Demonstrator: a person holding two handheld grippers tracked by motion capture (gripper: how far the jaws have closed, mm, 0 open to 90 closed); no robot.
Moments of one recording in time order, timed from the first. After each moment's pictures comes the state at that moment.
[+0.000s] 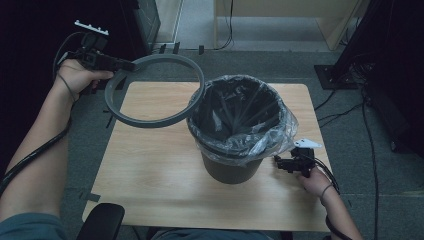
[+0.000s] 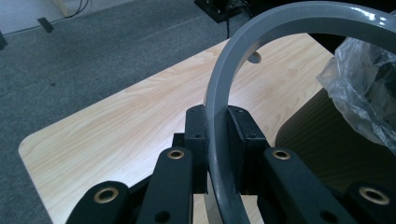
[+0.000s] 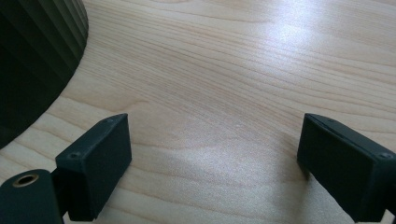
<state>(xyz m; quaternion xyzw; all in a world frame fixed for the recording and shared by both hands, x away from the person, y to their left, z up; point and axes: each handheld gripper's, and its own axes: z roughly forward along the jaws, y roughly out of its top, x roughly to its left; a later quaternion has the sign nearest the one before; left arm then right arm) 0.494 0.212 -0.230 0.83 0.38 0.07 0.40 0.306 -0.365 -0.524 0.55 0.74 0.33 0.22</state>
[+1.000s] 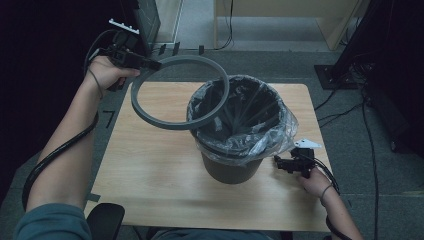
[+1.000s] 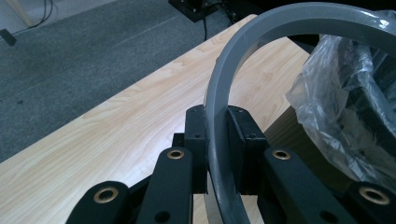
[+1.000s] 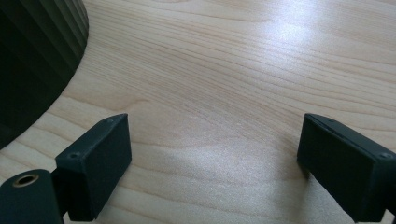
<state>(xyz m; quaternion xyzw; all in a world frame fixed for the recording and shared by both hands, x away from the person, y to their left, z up) 0.506 0.146 -0.236 0.85 0.34 0.05 0.40 0.305 -0.364 -0.524 0.55 0.73 0.33 0.22</state>
